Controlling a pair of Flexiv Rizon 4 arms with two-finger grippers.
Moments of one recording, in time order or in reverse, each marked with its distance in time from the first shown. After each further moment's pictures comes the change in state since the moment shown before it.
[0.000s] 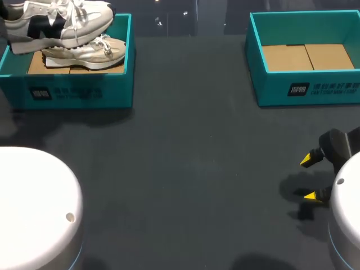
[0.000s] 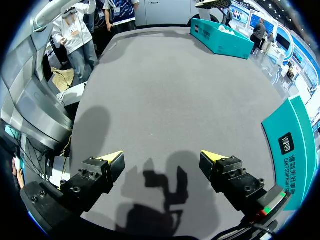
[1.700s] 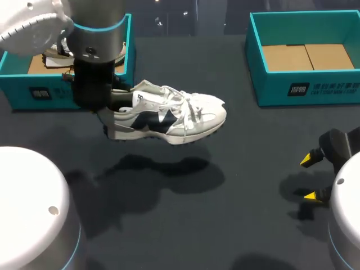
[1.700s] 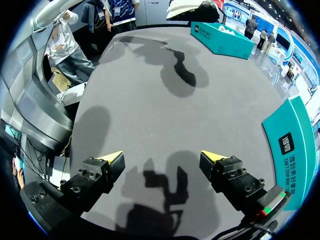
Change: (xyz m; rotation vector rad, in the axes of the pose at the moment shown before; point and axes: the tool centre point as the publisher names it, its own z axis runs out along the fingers) left arm -0.251 -0.229 0.040 -0.047 0.057 0.085; right arm 0.000 0.000 0.000 0.000 0.000 0.000
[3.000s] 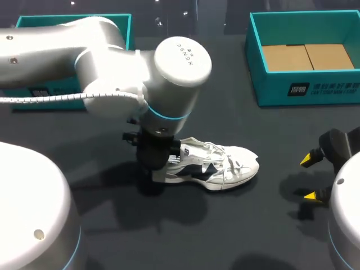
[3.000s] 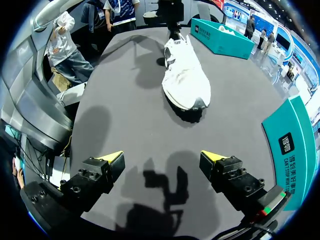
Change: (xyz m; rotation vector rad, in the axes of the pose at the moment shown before) left arm -0.120 -0.036 0.119 -0.054 0.083 -0.026; right arm 0.000 0.000 0.000 0.000 0.000 0.000
